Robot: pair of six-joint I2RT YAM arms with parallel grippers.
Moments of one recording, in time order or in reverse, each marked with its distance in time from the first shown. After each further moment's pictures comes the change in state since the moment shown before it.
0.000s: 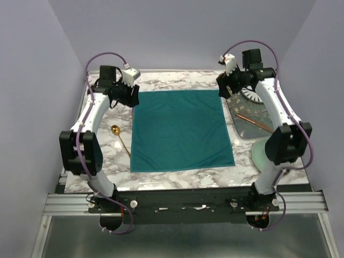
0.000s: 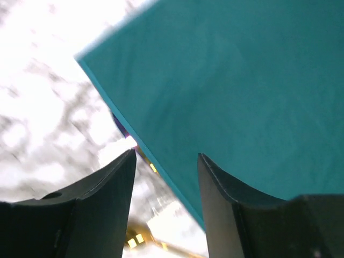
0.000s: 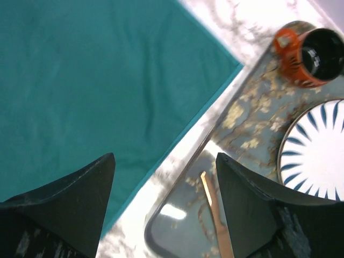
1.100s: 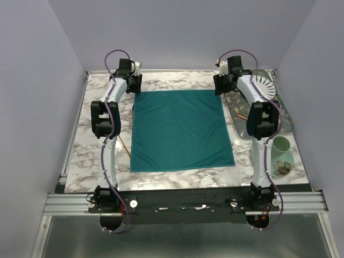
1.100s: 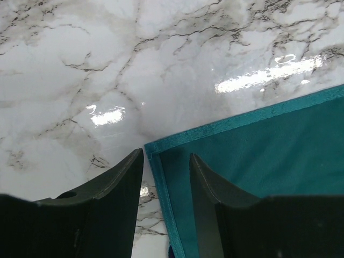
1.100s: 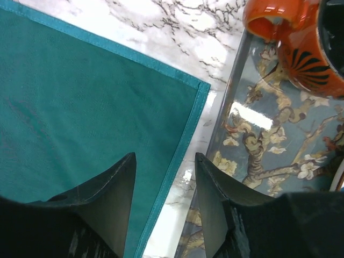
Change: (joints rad) left arm -0.007 0.843 0.784 0.044 -0.316 -0.325; right arm -0.030 0.621 0.403 0.135 0.165 0.336
